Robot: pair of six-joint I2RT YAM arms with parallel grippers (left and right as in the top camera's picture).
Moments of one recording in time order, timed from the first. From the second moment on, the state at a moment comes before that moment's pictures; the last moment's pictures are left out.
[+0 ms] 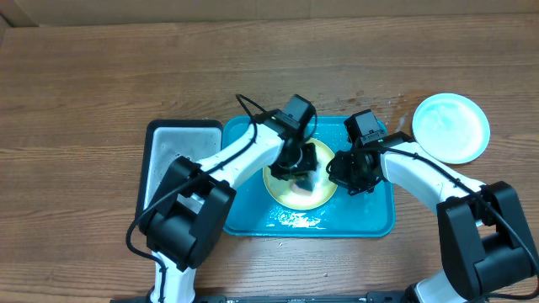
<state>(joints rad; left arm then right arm) -0.63 2.03 1.38 -0.72 0.36 -0.65 0.33 1.74 0.95 -0.63 -0.25 0.67</state>
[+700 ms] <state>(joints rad) -0.56 2.07 1.39 -0.63 0.35 -0.76 0.33 1.74 0.95 -0.65 -0.24 0.67</state>
